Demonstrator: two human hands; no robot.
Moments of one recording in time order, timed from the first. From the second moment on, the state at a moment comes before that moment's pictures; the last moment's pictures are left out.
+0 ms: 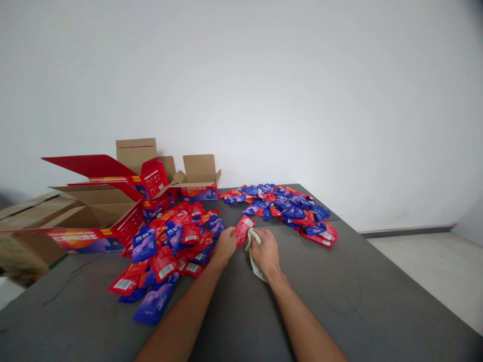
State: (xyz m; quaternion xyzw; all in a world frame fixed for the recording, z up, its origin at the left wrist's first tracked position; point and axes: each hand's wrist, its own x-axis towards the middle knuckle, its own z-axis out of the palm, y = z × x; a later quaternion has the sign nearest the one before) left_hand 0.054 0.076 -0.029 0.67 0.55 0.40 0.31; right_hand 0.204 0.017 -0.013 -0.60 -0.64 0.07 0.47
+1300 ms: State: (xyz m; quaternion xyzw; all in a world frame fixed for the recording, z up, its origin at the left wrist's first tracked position) left_hand 0.019 -0.003 -0.005 0.58 0.26 0.47 0.61; right_hand 0.171 0.000 -0.004 -0.55 -0.67 0.04 0.50
